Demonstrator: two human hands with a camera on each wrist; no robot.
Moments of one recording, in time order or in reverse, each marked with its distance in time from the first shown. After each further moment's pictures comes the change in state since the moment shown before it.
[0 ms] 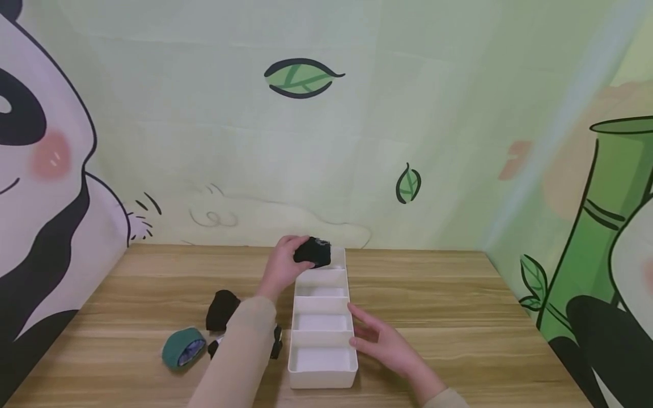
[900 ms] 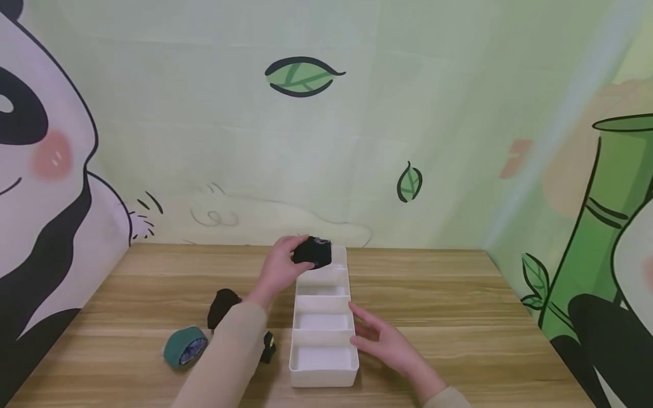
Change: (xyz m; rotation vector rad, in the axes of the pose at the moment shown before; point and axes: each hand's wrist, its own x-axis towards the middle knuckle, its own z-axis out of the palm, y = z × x) left_hand -0.014 0.012 -0.015 -0.051 -0.014 0.000; right_hand 0.002 0.002 0.001 0.017 0.003 0.006
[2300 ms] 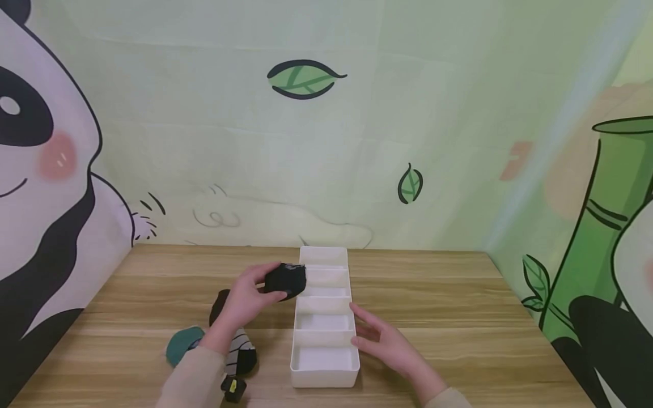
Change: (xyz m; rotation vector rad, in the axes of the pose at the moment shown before) left_hand -0.074 -0.011 -0.045 -0.103 -0.014 -0.133; right_hand -0.003 0.001 -0.001 -0.031 0.008 0.015
